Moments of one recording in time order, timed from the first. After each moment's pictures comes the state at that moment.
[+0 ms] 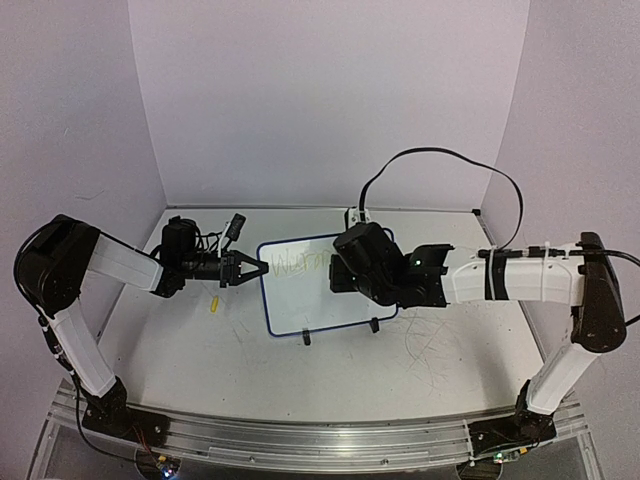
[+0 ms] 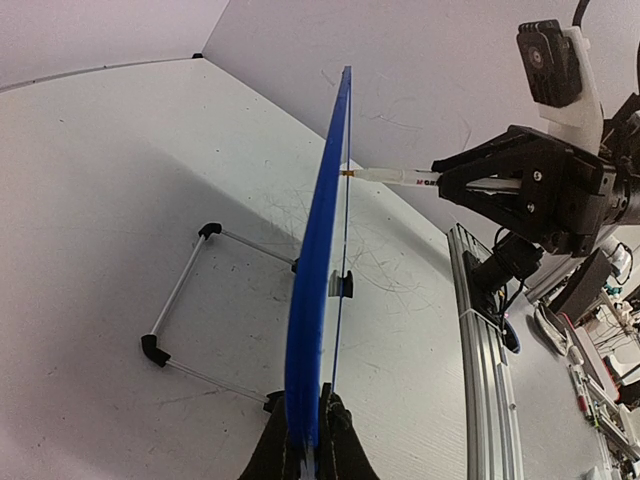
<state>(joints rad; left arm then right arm) -0.39 1.73 0.76 0.65 1.00 -0.26 1.06 1.69 1.26 -0.24 0.60 0.62</state>
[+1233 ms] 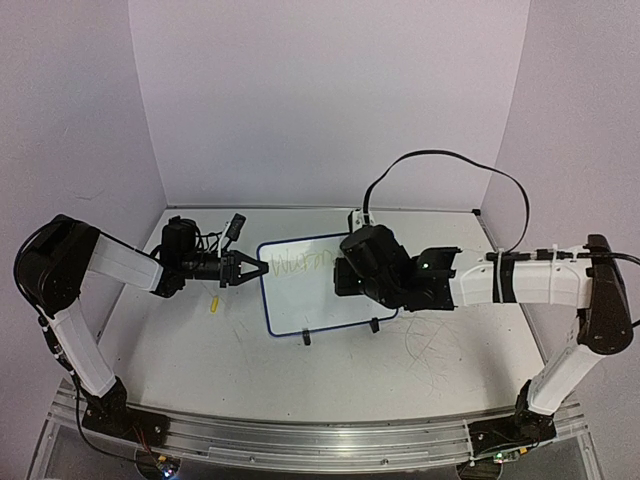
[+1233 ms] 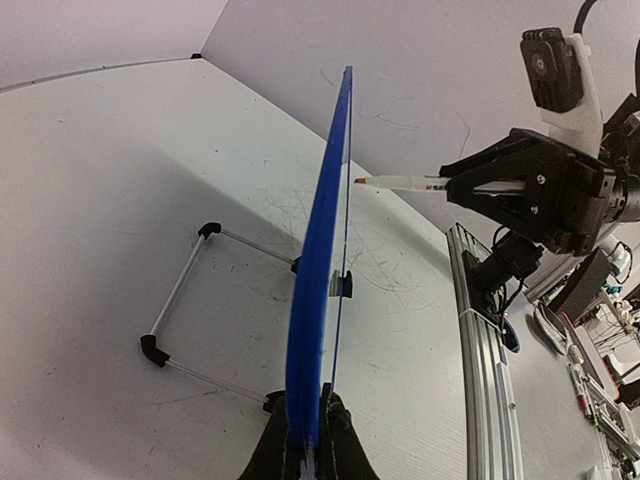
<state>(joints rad) -0.39 1.73 0.76 0.65 1.00 -0.26 1.07 1.65 1.21 -0.23 0.58 0.61</state>
